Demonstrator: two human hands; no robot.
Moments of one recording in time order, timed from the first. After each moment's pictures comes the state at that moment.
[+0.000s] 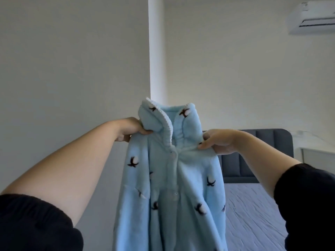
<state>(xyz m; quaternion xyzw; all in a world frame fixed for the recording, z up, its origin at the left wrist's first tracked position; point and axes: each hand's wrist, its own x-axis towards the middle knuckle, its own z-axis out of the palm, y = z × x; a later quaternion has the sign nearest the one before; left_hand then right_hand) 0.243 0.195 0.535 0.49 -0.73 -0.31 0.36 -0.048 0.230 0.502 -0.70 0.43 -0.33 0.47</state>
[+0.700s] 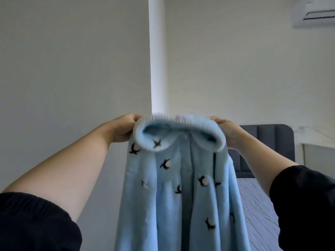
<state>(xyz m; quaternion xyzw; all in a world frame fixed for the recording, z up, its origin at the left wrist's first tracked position) 0.251 0.214 0.519 0.32 -0.78 -0.38 0.39 -0.065 0.225 0.486 -0.62 0.29 -0.58 0.44</state>
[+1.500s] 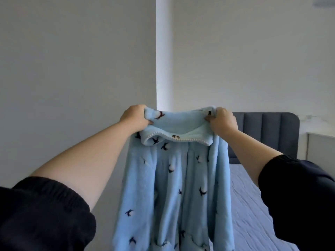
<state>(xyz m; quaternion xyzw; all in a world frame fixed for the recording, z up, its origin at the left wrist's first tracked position) 0.236 0.194 0.476 0.59 -0.71 0.06 0.38 -0.033 0.208 0.457 -0.59 0.65 -0.47 -0.07</state>
